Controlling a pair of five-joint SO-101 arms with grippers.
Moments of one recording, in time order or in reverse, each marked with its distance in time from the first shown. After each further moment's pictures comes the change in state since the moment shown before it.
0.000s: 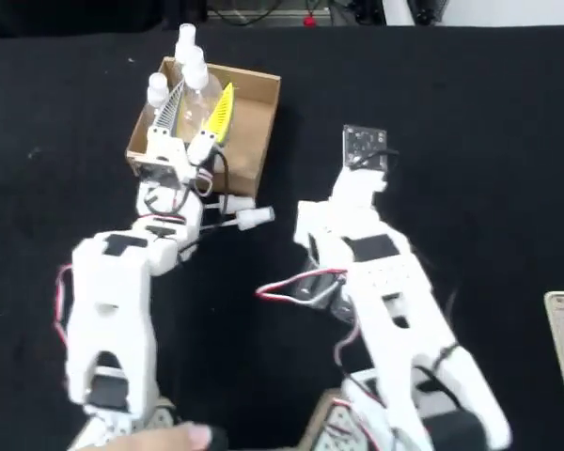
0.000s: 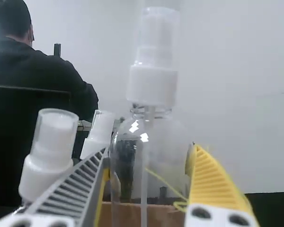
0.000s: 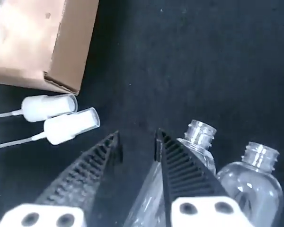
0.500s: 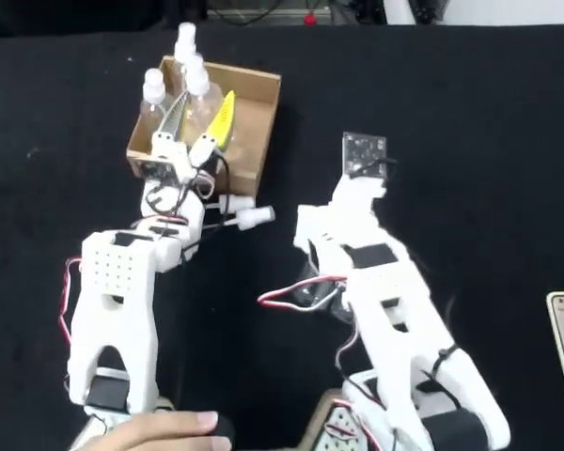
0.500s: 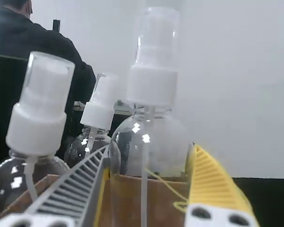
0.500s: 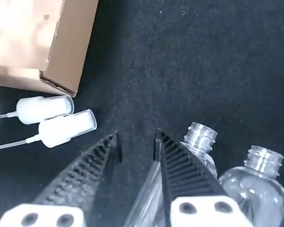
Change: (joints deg) left arm 0.0 5.3 -5.2 5.5 4.1; right arm 0.0 0.0 3.3 -5.2 0.0
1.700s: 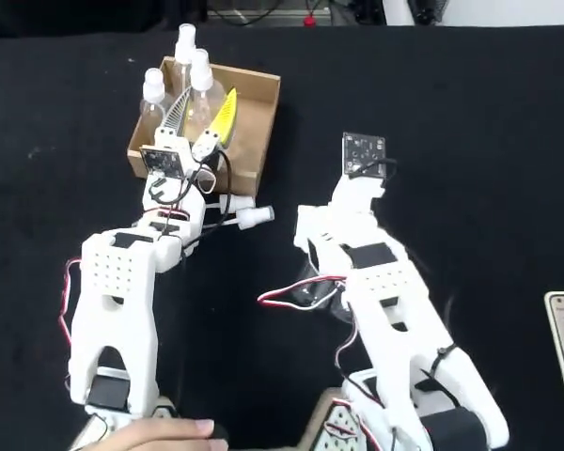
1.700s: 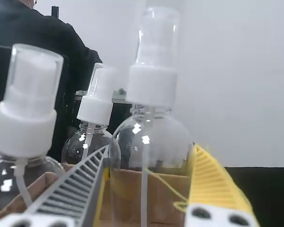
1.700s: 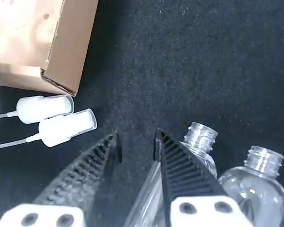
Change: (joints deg) left arm 0.1 -0.4 -1.0 5.5 -1.6; right arm 0.0 0.0 0.0 0.0 0.0
